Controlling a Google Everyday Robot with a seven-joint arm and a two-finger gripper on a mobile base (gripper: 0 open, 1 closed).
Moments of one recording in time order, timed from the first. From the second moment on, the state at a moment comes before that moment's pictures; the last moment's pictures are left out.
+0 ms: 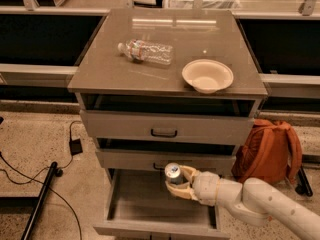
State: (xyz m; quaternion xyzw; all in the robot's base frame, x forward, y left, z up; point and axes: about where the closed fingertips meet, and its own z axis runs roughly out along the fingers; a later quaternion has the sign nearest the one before) arm 0.475 -0.048 0.572 -0.44 0.62 0.34 0.55
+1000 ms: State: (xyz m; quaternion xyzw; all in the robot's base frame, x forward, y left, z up) arm 0.467 -0.063 0.396 -0.34 0.67 0.42 0.50
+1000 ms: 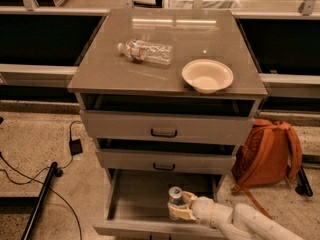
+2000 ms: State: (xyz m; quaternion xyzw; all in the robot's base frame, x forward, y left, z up) arm 0.539 -0.019 0.335 -0.34 0.64 0.40 0.57
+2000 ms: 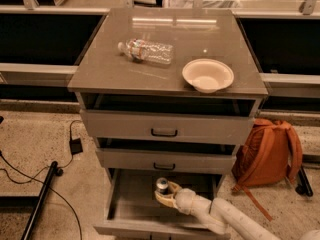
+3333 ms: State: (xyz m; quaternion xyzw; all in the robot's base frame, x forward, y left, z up) arm 0.601 0.069 0.241 -0.45 0.59 0.44 0.51
